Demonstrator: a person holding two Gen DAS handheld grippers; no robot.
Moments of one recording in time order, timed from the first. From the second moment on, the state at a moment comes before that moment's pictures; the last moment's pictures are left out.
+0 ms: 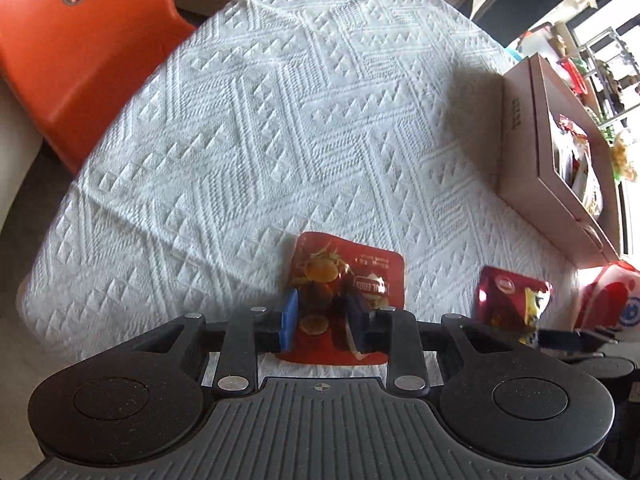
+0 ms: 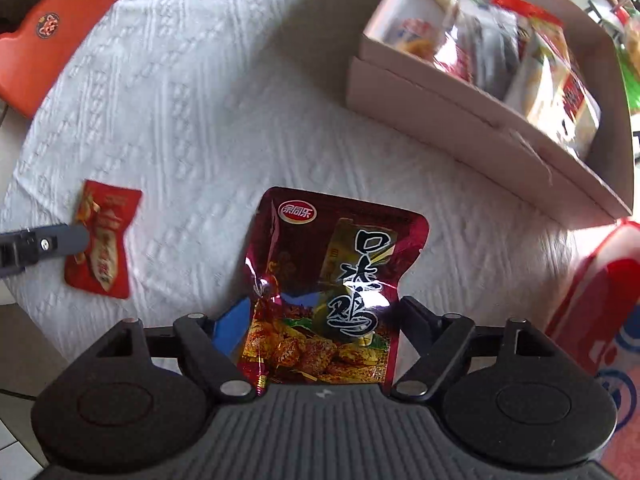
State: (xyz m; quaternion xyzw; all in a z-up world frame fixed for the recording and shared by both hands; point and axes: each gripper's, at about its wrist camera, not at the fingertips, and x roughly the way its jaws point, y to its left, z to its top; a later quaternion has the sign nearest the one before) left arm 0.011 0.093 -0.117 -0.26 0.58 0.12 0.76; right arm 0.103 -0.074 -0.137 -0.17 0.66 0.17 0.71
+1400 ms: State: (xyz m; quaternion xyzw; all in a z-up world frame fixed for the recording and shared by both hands) left arm 0.044 0.011 -0.136 -0.17 0.62 0.13 0.76; right arm 0.050 -0.119 -0.150 -0.21 0.62 0.24 0.71
